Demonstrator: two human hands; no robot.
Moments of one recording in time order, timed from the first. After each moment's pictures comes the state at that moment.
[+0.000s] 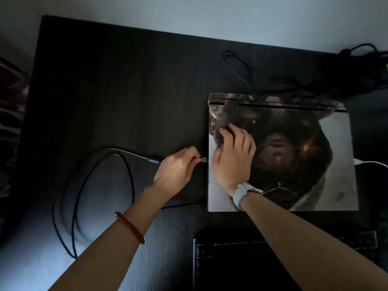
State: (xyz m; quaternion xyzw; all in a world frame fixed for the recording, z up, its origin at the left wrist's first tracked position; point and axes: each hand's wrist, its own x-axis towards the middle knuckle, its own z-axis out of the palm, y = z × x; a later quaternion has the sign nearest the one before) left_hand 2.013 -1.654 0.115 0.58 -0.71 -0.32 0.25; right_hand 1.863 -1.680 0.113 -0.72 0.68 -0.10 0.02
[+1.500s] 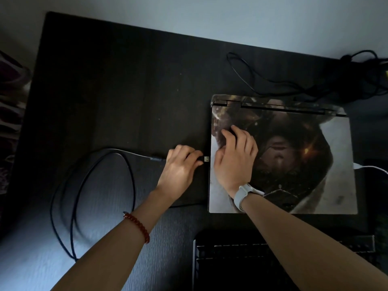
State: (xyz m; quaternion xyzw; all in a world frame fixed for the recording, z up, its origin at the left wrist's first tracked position) left_hand 2.007 -1.647 0.096 0.59 -0.73 -0.21 0.26; right_hand 1.864 -1.680 0.116 -0.72 0.69 -0.10 0.02
